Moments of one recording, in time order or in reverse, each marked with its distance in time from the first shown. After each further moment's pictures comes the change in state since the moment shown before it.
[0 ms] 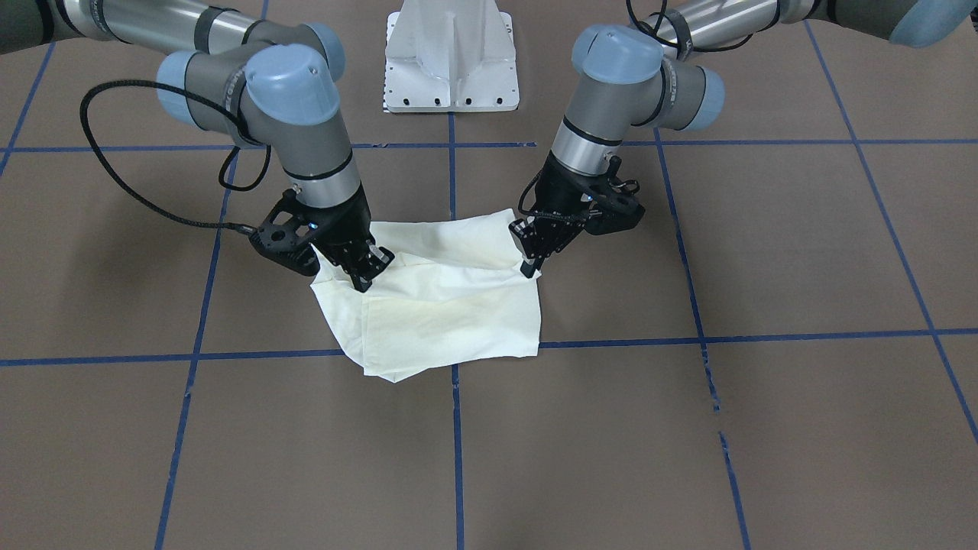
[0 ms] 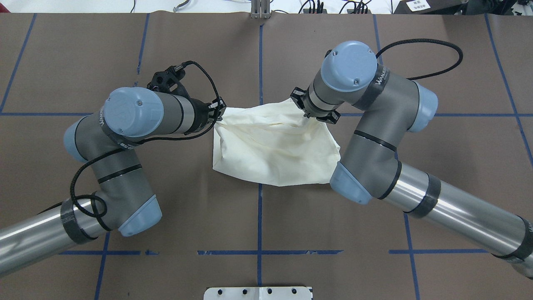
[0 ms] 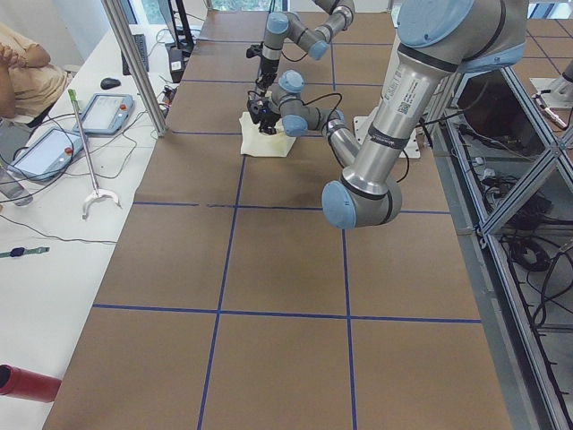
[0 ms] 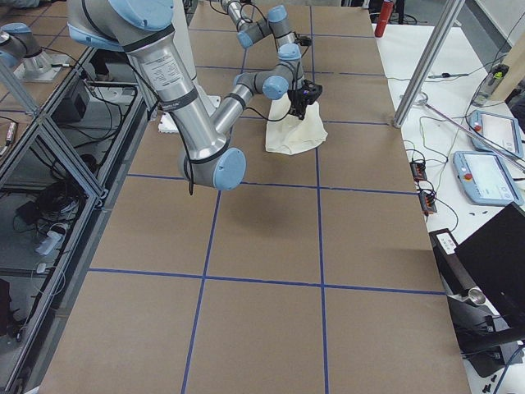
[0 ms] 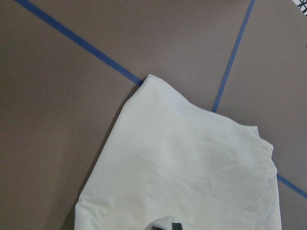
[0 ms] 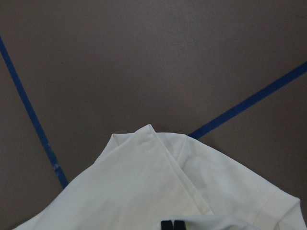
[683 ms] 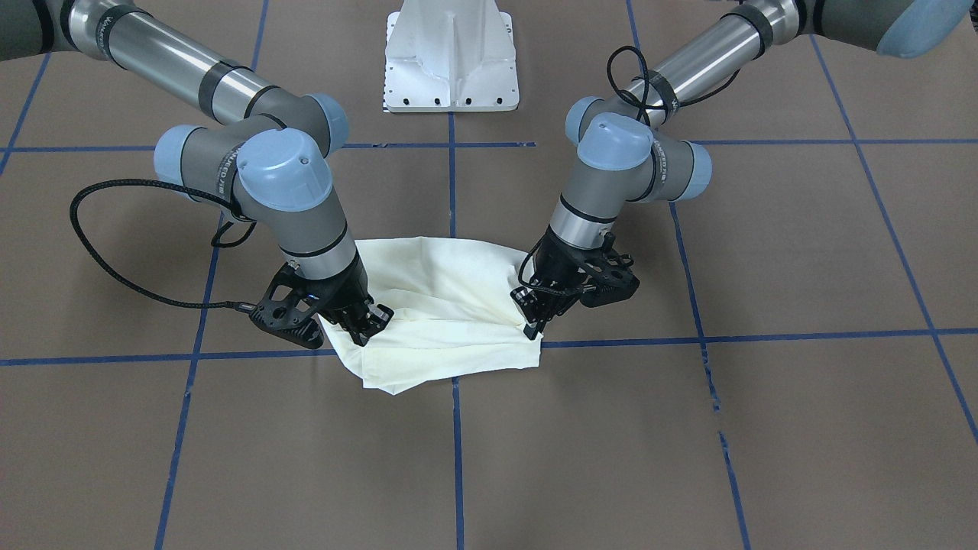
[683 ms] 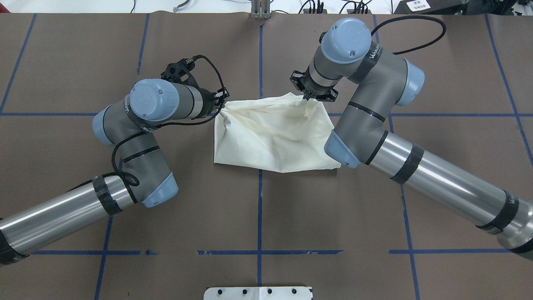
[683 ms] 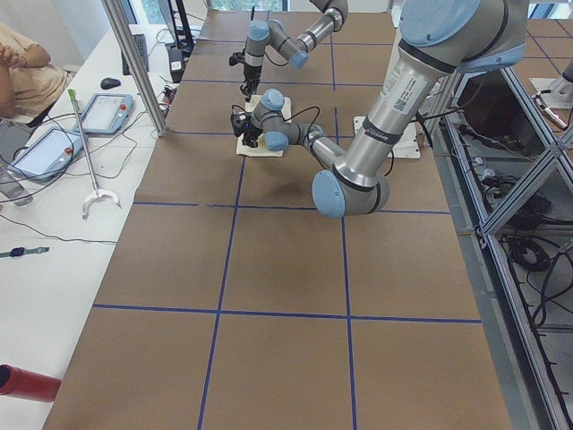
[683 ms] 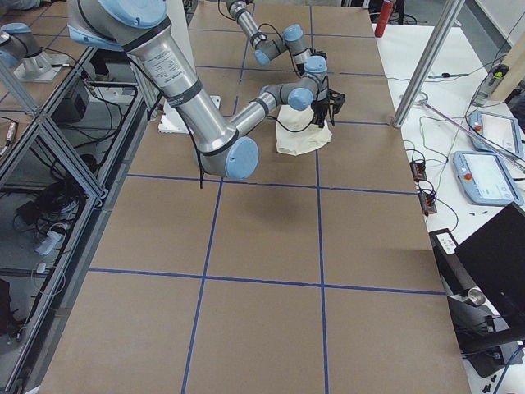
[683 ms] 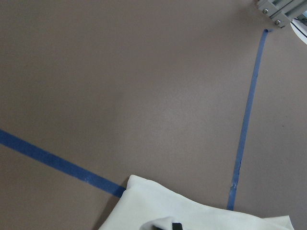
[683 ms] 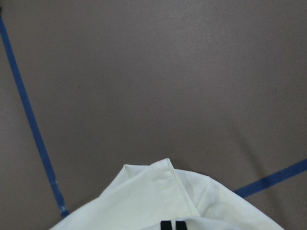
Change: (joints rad) left arm -0.032 -0.086 0.266 -0.185 0.007 0.065; right arm 0.083 0.060 -0.180 0.139 0.086 -0.144
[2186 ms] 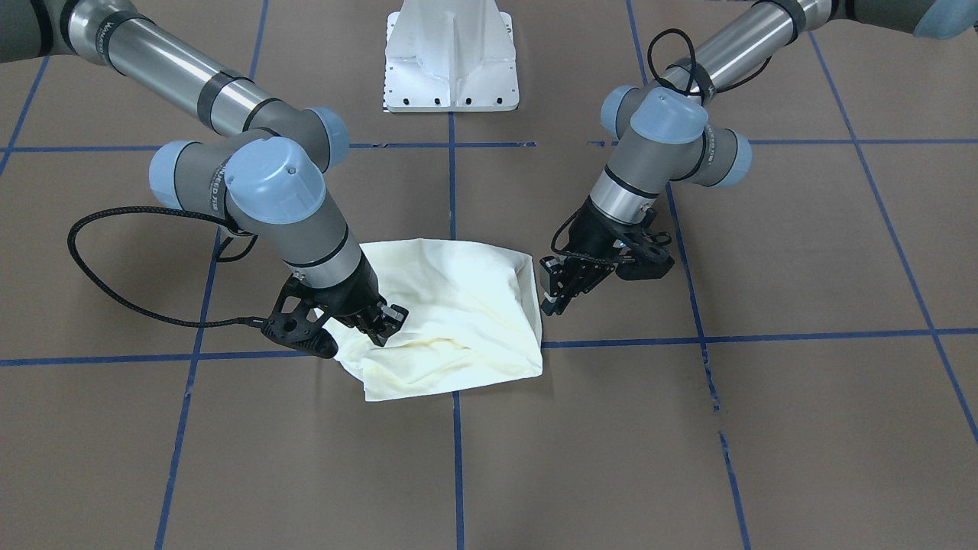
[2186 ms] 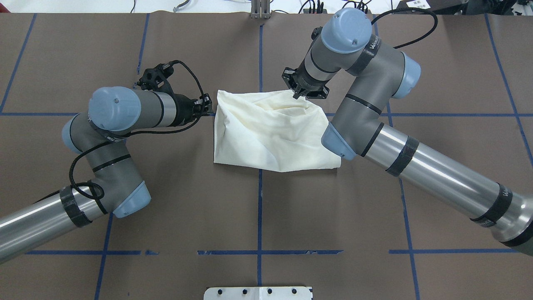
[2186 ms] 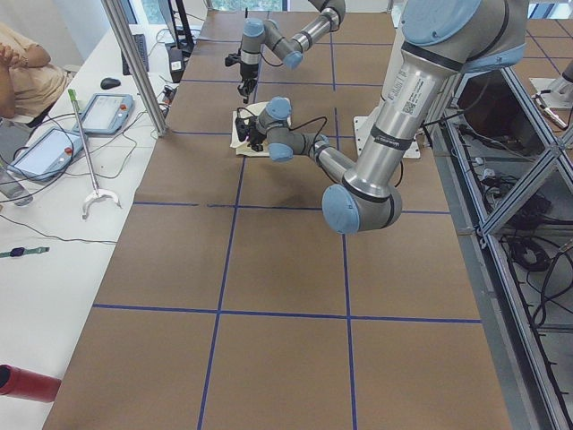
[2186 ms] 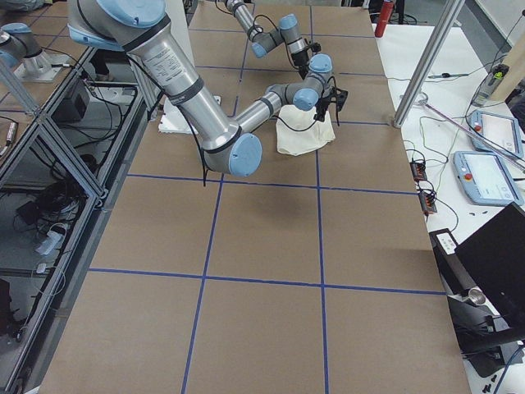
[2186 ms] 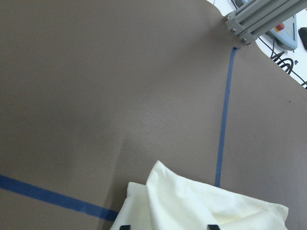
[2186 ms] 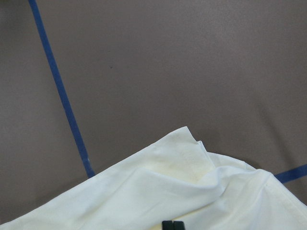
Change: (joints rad) left arm -0.003 0.140 -0.133 -0.108 -0.060 0.019; right arm -0.008 0.026 -0.061 0.092 0.080 -0.004
